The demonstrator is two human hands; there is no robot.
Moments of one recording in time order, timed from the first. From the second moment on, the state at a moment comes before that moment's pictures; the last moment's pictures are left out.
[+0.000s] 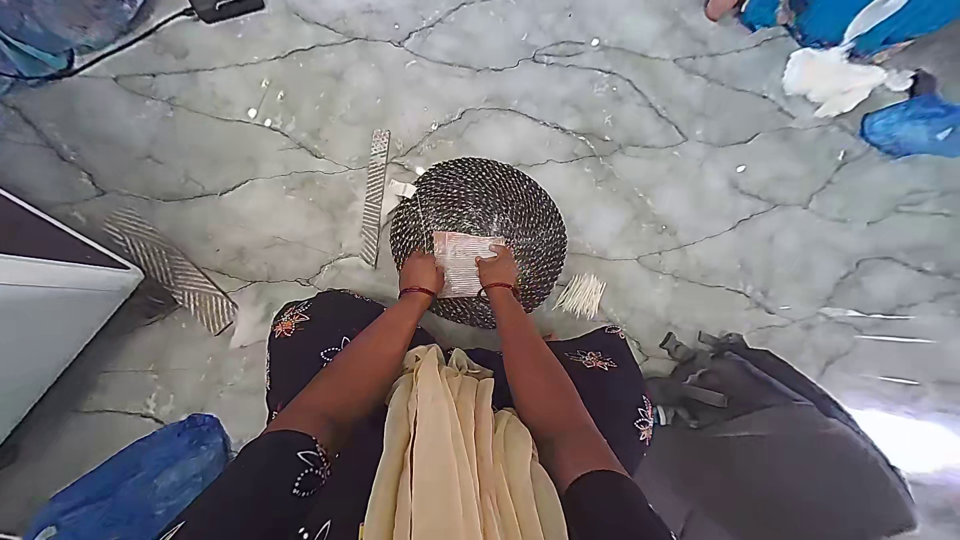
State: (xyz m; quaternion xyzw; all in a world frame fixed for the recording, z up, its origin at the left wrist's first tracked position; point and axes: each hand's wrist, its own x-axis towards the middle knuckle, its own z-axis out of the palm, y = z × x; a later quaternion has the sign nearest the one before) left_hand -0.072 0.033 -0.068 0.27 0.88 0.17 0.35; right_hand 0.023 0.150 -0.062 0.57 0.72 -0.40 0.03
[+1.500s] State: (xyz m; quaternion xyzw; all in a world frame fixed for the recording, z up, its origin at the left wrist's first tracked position) left_hand -0.080 0.026 -0.083 0.26 0.88 0.14 0.38; right_hand 0.059 0.179 -0.052 0.57 0.67 -0.46 -0.09
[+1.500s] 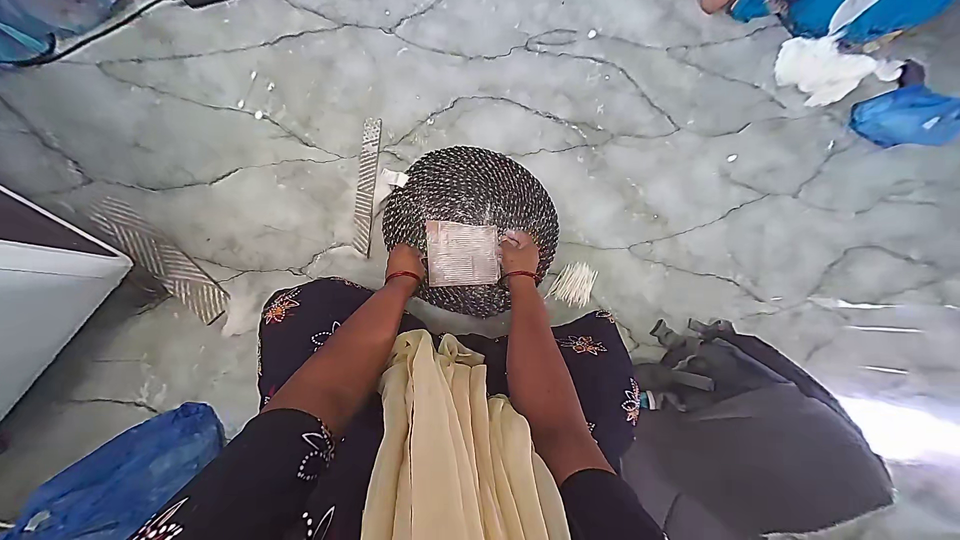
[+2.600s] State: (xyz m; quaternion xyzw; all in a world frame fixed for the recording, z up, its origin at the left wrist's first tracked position) left_hand -0.064 0.030 -0.072 0.31 0.88 0.05 0.36; right_hand 0.042 0.097 -0.080 0.28 0.91 -0.14 0.26
